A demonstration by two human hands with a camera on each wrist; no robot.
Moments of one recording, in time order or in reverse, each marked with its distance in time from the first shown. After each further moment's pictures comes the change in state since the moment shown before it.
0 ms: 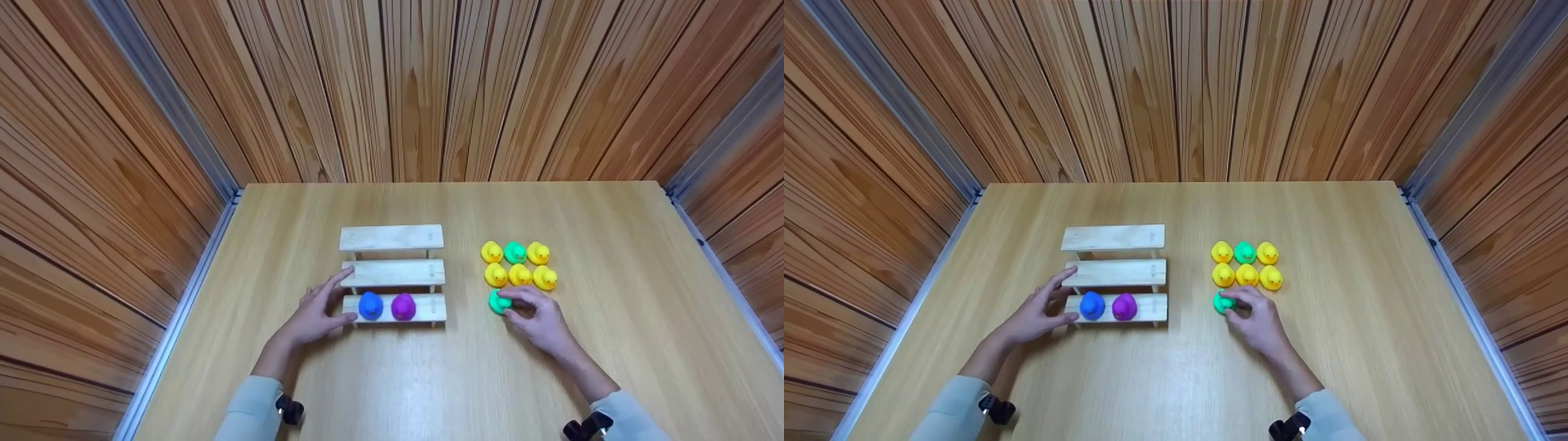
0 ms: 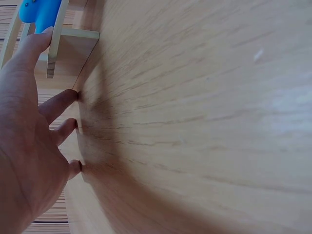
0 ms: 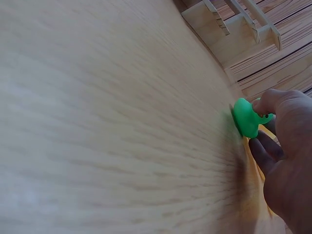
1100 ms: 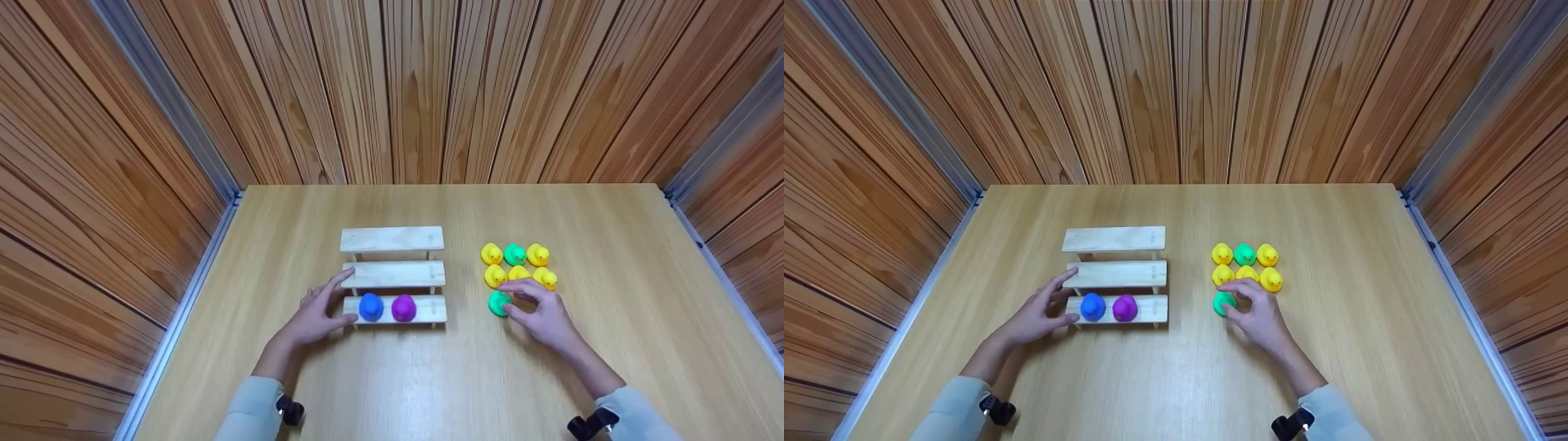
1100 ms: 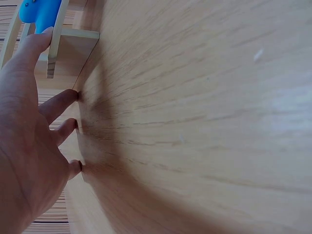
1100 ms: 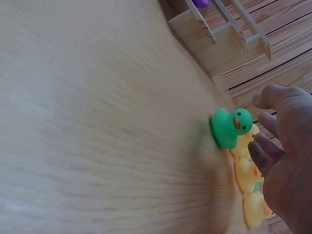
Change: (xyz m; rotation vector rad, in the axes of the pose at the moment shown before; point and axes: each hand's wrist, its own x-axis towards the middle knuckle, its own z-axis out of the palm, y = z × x) left_hand -0.001 0.003 -0.001 -0.004 -0.009 -0.016; right_hand 0.013 -0.025 -0.010 -0.040 -0.052 0.060
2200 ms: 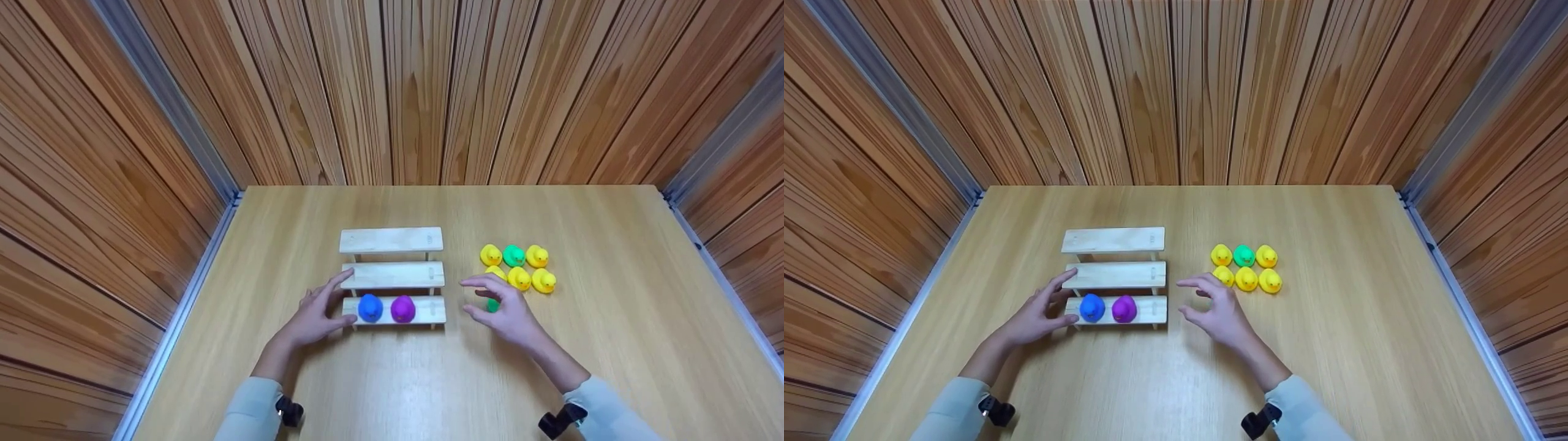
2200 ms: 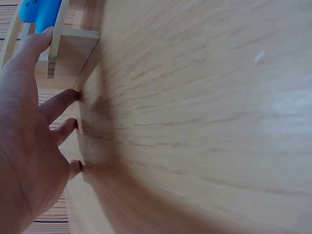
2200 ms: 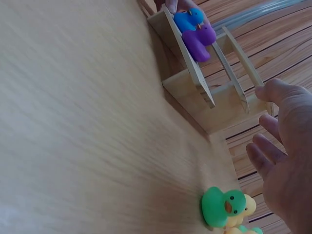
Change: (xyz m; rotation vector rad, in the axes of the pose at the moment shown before) left_hand 0.000 -0.003 0.001 0.006 0.007 0.004; right_hand 0.020 -0.039 0.047 0.016 -0.091 0.019
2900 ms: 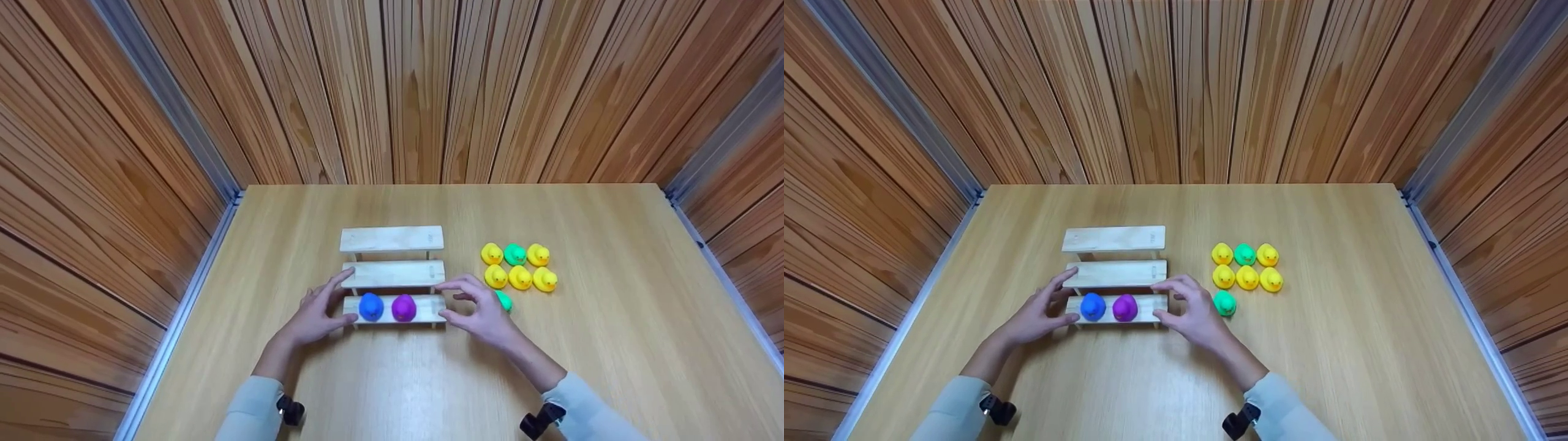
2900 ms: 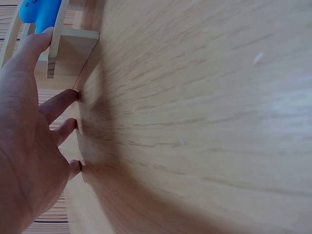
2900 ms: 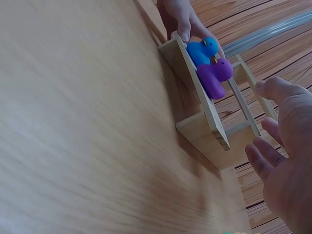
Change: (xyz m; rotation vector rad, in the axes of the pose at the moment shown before) left_hand 0.001 0.002 0.000 -0.009 -0.003 0.010; right_hand 0.007 -0.012 0.035 0.036 -0.068 -0.121
